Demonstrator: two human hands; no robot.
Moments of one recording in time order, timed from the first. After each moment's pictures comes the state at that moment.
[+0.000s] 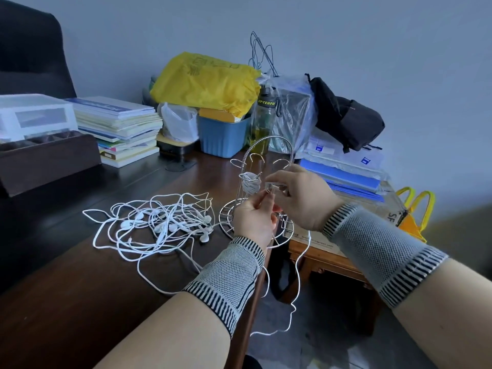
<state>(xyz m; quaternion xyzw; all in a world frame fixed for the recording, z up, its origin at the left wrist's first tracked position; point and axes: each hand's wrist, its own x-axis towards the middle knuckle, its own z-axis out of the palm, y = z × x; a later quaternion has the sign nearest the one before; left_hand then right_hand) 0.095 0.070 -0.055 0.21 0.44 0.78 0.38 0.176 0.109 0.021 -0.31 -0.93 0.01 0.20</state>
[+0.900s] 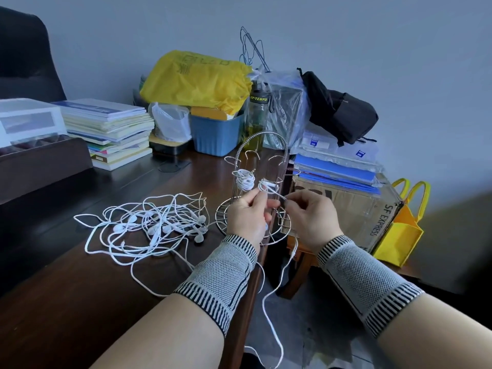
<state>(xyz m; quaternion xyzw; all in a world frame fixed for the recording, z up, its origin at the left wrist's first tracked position) 0.092 0.071 -0.061 0.25 0.49 0.76 0.35 0.197 0.116 -0.039 -0.42 -0.77 0.25 0.42</state>
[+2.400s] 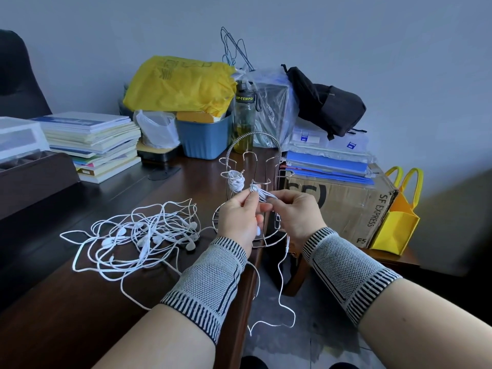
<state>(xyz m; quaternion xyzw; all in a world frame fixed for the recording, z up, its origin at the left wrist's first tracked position) 0.092 0.068 -0.051 0.26 0.51 0.73 0.38 0.185 0.120 -0.043 -0.38 -0.67 0.47 0.44</state>
